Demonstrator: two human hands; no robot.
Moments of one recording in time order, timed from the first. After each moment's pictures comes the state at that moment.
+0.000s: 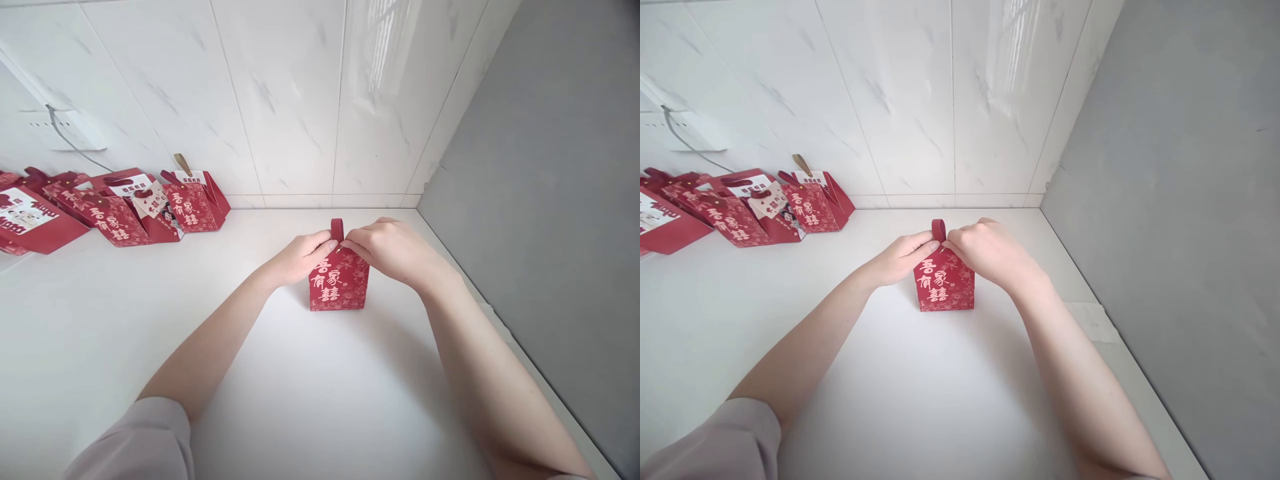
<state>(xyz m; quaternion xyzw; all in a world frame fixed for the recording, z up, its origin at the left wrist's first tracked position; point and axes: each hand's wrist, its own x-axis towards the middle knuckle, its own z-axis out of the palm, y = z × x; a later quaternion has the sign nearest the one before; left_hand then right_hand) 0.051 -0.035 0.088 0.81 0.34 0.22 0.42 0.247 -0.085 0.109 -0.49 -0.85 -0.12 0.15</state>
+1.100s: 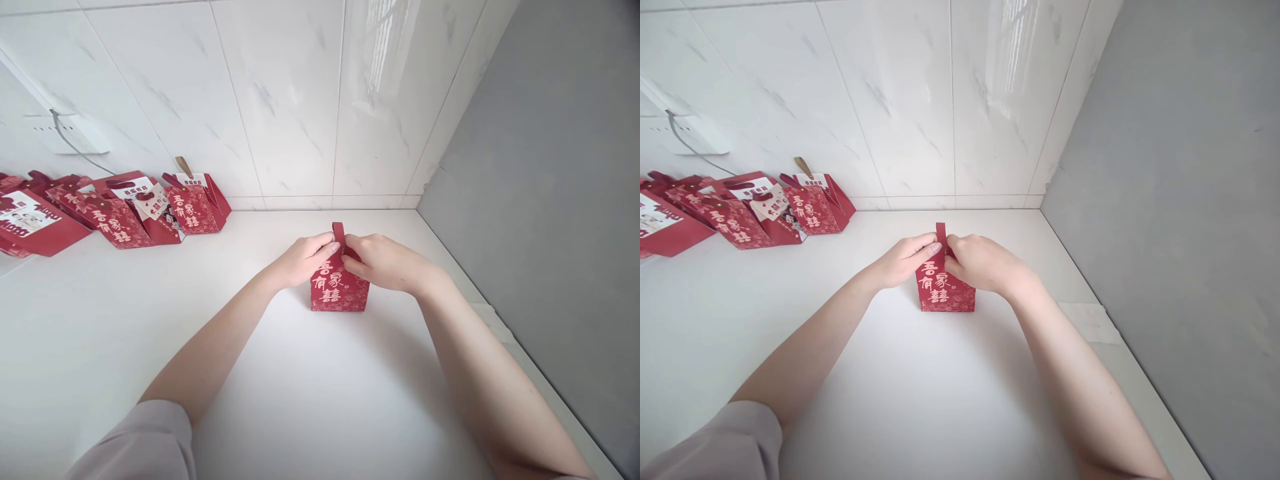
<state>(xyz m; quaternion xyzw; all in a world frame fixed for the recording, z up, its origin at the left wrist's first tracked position) 0.053 -0.037 0.089 0.81 0.35 0.22 0.41 0.239 -0.087 0.107 -0.55 -0.81 0.15 0.13</state>
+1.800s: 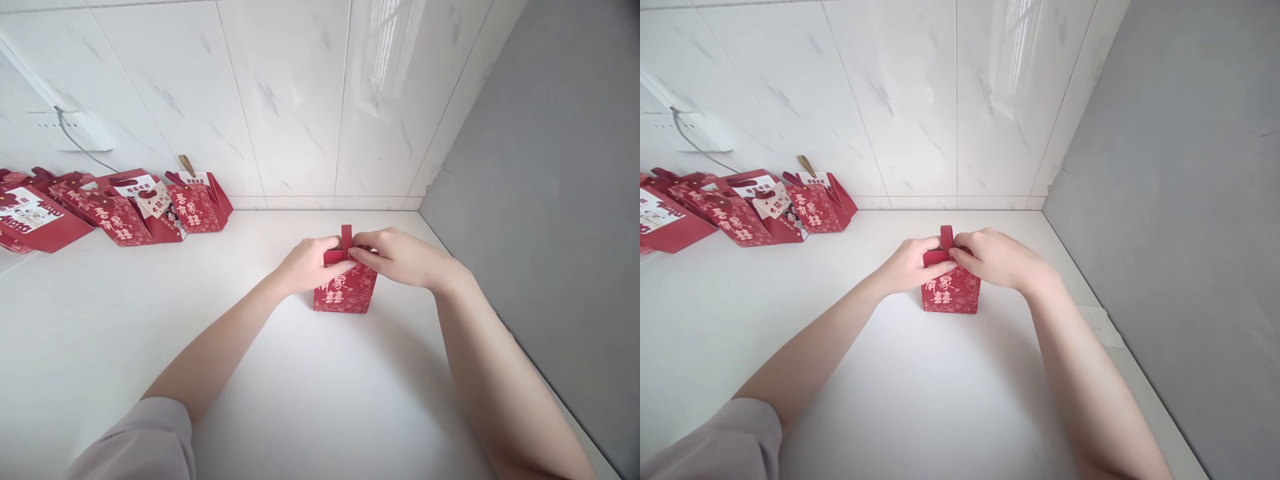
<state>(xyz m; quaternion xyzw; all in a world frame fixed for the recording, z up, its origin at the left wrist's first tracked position) 0.058 -0.046 0.083 0.83 0.35 0.24 0.35 0.256 -0.091 0.114 -0.52 -0.82 0.17 0.16</state>
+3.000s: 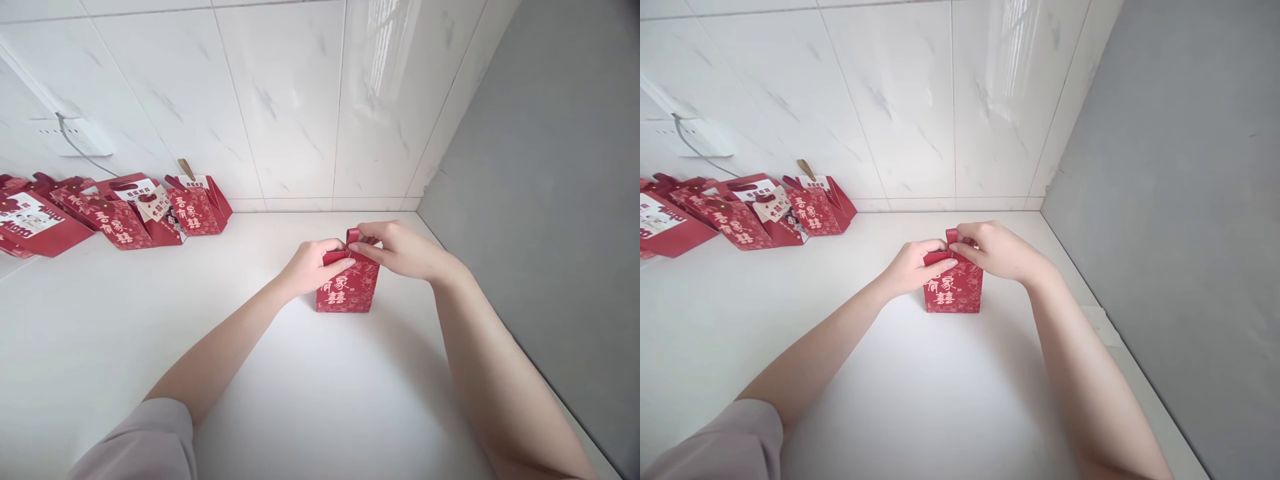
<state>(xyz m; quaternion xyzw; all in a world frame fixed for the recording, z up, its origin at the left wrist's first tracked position) 0.067 -0.048 0.077 0.82 0.35 0.28 0.36 0.267 -0.081 0.112 -0.48 -0.82 0.21 0.26</state>
